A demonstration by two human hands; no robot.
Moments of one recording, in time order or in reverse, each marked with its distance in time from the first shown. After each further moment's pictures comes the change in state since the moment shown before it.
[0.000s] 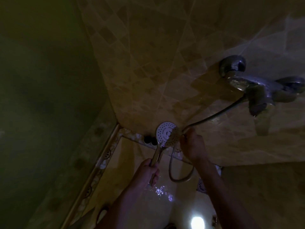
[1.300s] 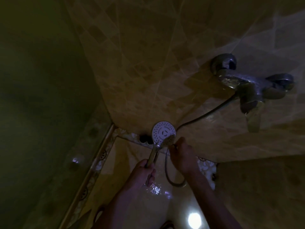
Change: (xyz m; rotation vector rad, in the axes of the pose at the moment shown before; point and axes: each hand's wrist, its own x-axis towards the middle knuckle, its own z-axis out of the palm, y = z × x) left_hand -0.004 0.001 0.002 -0.007 -0.028 -0.008; right_hand -0.035 0.001 0.018 0.068 -0.010 0.040
